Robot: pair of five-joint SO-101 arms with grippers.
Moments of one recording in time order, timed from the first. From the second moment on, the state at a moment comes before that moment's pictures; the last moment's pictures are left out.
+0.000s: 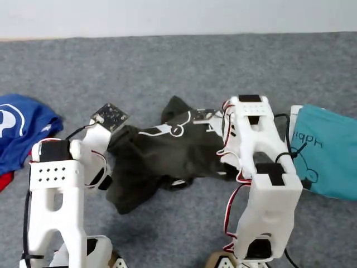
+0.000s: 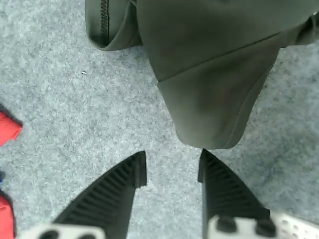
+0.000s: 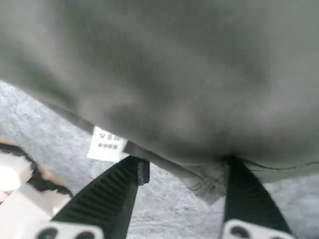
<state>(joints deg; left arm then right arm) -9.1 -32.0 38.0 89.9 -33.1 -4.1 29.8 -1.9 91.2 52.7</state>
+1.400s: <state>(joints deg) 6.2 -26.7 53.2 77.0 -31.0 3.9 9.6 -1.3 89.3 48.2</state>
